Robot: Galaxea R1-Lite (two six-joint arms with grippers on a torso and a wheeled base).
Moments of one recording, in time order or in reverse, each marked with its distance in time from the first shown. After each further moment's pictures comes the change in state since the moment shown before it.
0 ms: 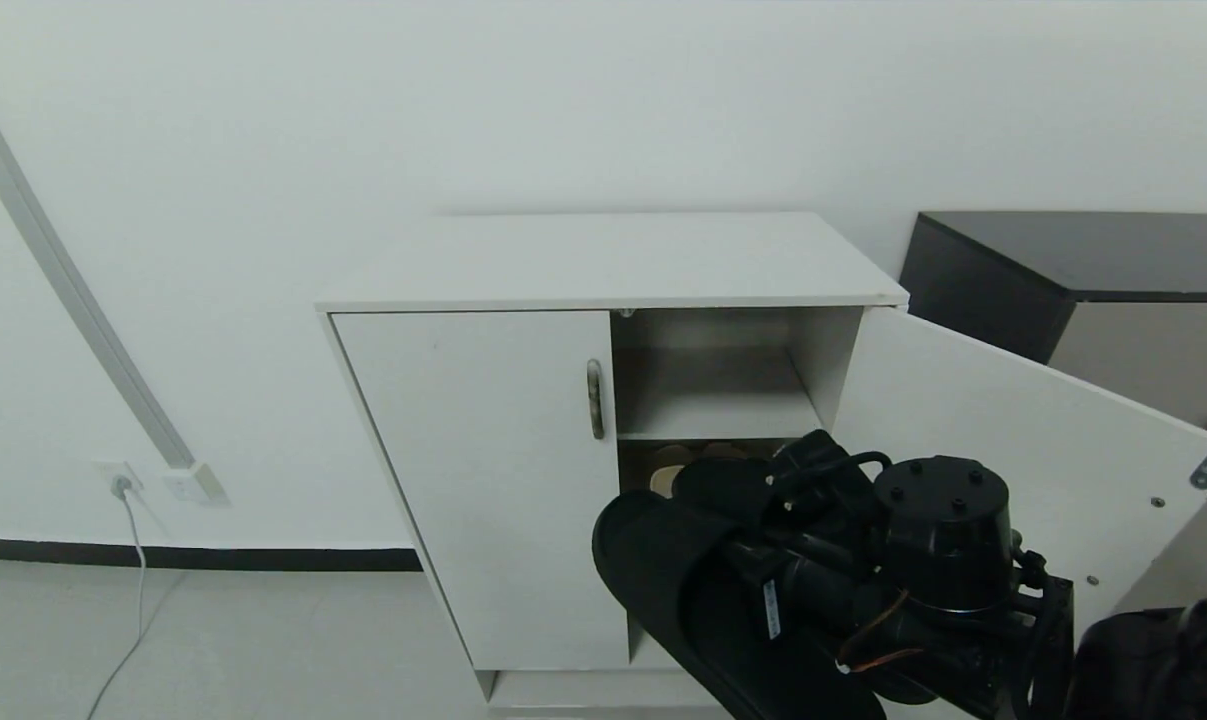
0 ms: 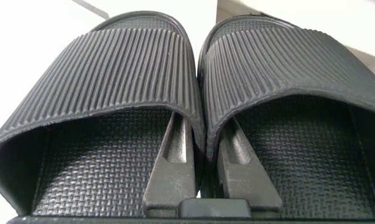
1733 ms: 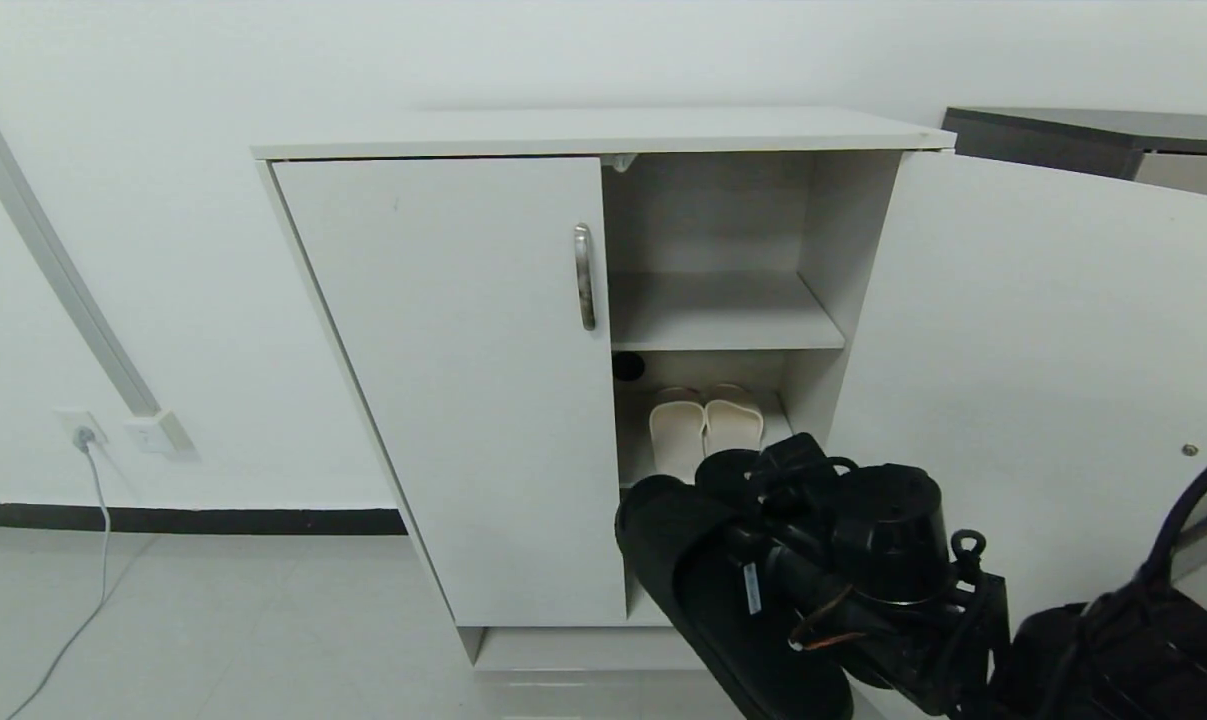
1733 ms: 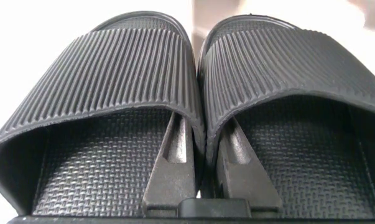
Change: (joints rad) left arm 0.000 0.000 0.000 0.000 0.000 -0.001; right arm -0.017 0.121 -0.067 -0.037 -0.202 -0.007
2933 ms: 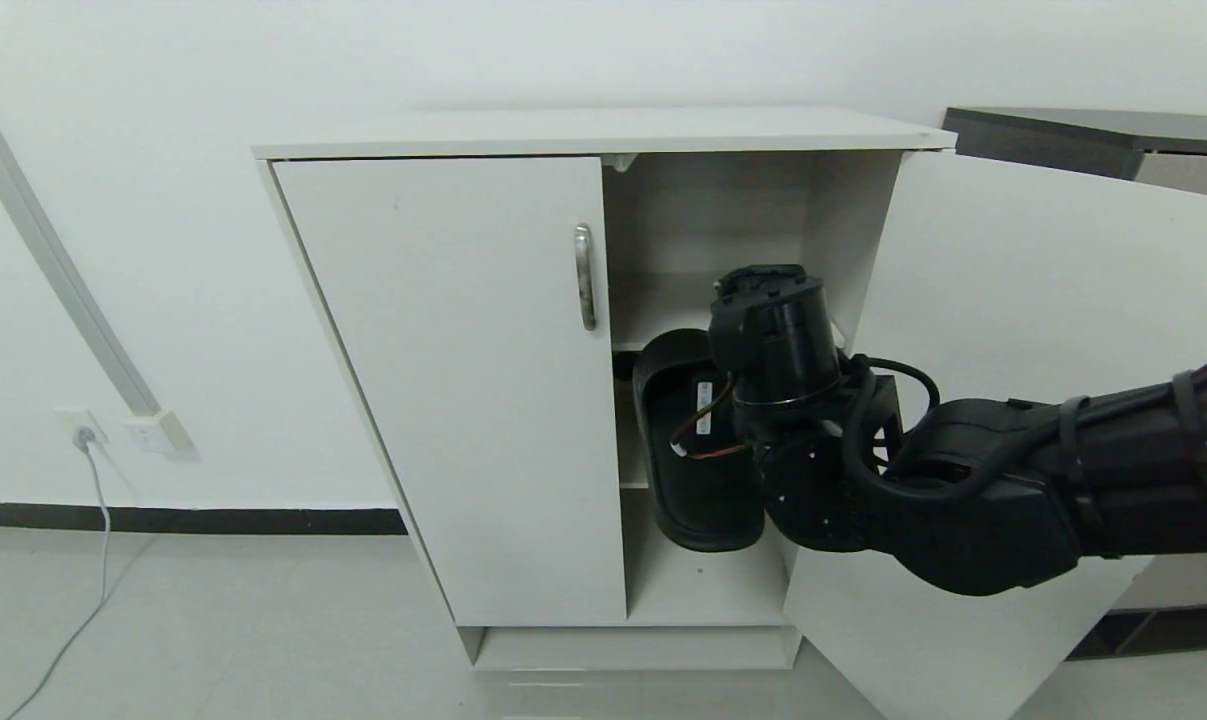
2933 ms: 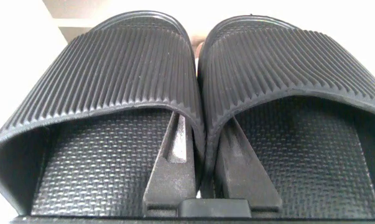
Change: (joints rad) left arm 0.000 0.000 0.000 0.000 0.000 0.002; right arm 0.055 0.009 -0.659 0.643 -0.475 0.173
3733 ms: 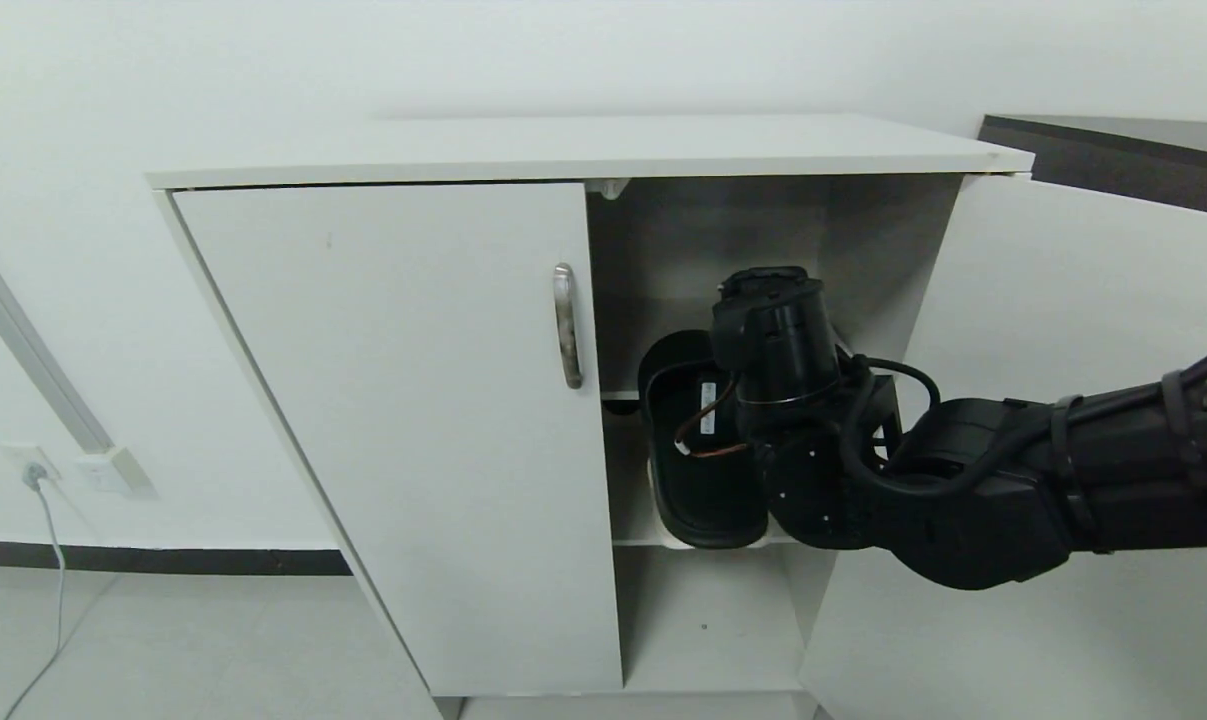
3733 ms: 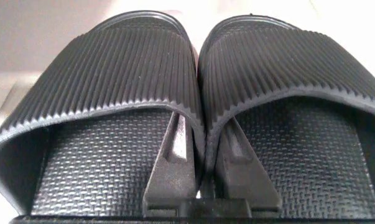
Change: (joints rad) left arm 0.000 0.000 0.000 0.000 -0.002 0.002; right arm -0.015 0.008 -0.001 0.000 0.000 -0.002
